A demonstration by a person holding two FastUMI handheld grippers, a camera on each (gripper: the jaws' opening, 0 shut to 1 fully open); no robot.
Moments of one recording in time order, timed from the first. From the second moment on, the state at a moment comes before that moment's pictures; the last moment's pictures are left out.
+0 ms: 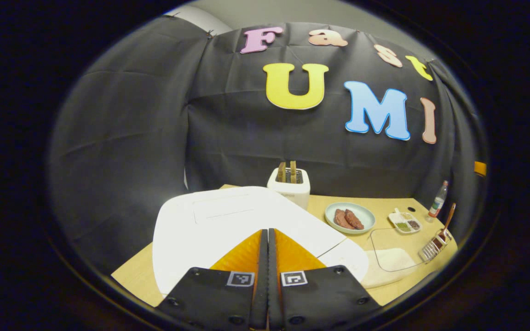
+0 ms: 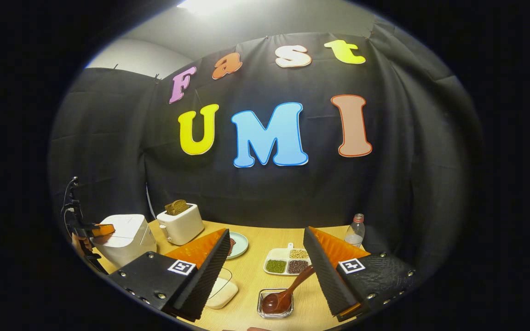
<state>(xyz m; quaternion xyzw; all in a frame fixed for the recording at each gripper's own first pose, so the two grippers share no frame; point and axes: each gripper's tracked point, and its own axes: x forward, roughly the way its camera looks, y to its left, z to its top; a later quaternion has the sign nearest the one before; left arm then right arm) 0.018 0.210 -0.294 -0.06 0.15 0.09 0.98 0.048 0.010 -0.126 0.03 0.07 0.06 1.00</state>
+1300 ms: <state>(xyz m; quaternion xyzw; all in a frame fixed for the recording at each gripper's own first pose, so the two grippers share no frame) 0.003 0.217 -0.269 -0.08 0.13 0.10 0.98 0.038 0.006 -0.126 0.03 0.06 0.06 1.00</state>
